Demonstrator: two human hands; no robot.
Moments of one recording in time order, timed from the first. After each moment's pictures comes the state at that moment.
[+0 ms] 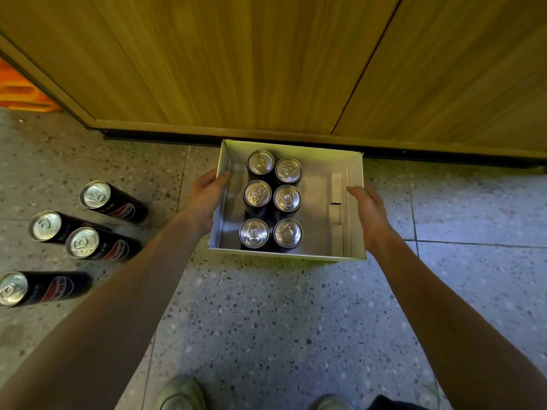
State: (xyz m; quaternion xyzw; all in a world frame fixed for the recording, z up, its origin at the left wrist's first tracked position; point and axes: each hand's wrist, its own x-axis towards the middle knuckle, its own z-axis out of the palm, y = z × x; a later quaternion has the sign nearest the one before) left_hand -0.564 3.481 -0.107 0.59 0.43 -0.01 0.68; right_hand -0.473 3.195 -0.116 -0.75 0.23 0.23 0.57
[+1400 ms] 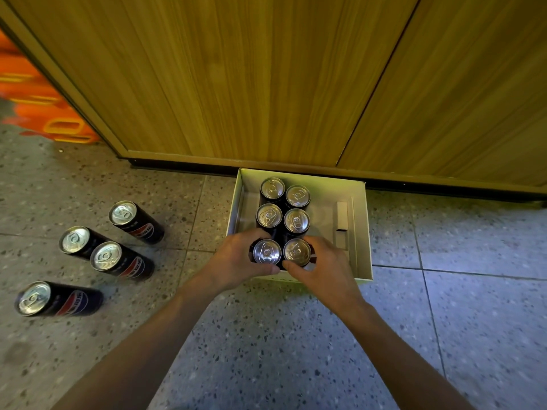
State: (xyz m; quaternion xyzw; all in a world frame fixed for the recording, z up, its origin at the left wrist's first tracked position) left_hand -0.639 3.449 -0.090 0.87 0.07 -0.07 0.49; right_hand -0.576 3.238 -0.100 -0.89 -0.22 0.12 0.37
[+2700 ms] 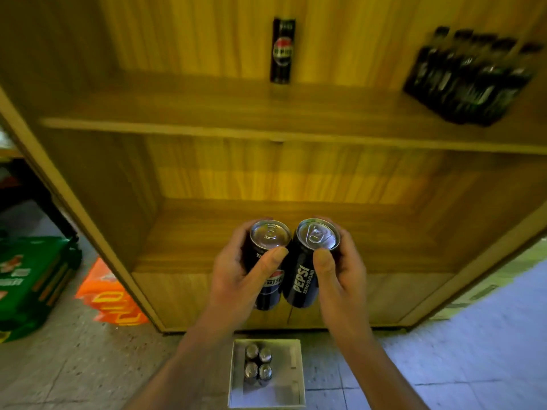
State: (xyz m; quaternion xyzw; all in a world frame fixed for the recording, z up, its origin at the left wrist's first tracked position) left_hand -0.584 3.429 0.651 0.66 -0.05 0.22 0.71; right_hand -0.537 3.270 0.647 -0.62 -0.26 -0.08 0.73
